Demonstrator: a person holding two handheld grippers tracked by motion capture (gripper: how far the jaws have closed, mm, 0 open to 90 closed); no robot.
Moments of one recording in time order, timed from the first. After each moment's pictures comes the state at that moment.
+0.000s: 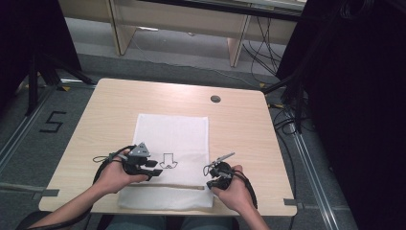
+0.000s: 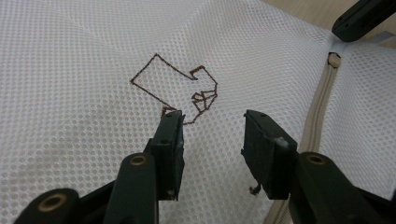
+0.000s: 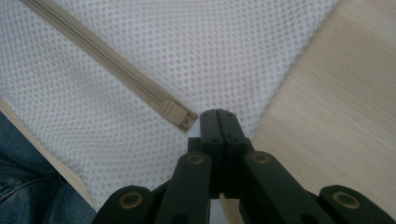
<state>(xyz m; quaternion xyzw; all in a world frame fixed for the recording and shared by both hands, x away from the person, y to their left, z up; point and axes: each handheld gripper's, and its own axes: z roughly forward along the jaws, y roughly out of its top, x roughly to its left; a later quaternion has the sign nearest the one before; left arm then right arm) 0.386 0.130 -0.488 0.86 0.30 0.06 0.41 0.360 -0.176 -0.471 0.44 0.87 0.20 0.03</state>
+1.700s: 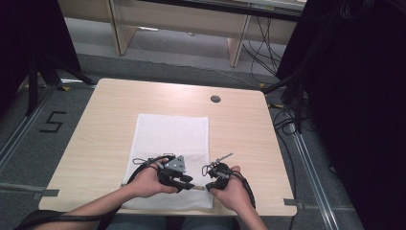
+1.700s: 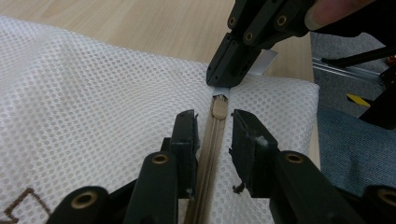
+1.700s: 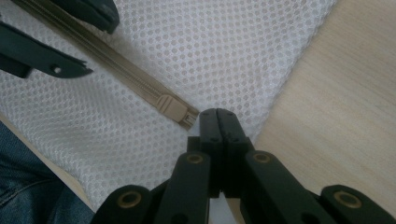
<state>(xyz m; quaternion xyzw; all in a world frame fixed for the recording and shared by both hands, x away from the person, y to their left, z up) 0.373 0.033 -0.492 0.89 0.15 -0.01 0.43 0.364 -0.175 -0.482 0.44 0.87 0.19 0.01</state>
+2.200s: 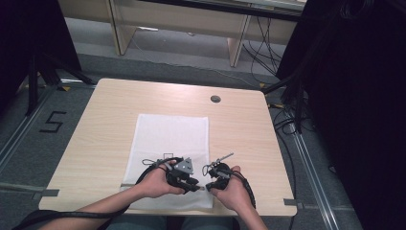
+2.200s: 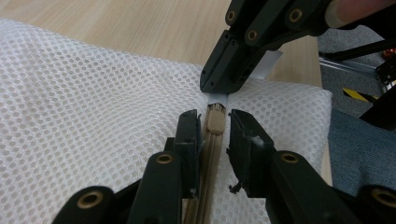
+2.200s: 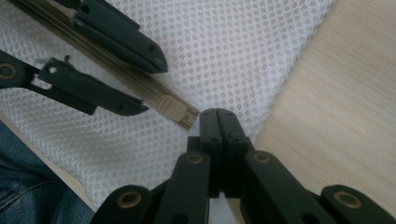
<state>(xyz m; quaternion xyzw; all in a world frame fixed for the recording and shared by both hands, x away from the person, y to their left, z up) 0.377 0.010 -0.503 0.90 0.15 -0.02 0.42 0.364 -0.176 -0.482 0.45 0.87 0.20 0.01</state>
